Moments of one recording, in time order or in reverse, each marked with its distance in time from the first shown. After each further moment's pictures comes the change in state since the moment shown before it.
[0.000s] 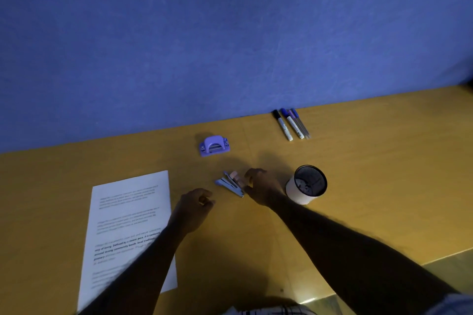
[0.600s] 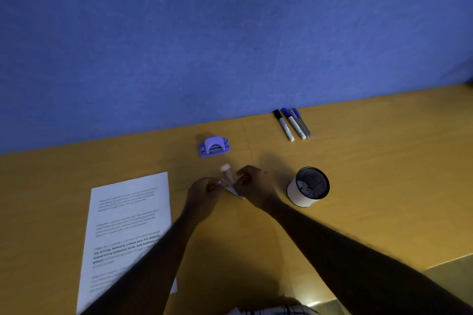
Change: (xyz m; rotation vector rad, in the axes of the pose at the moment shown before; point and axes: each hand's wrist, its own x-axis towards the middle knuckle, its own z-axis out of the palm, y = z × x) left_hand 0.020 0.038 0.006 -0.287 0.075 -0.080; right_hand -0.004 -0.014 0.007 0.404 0.142 -0.024
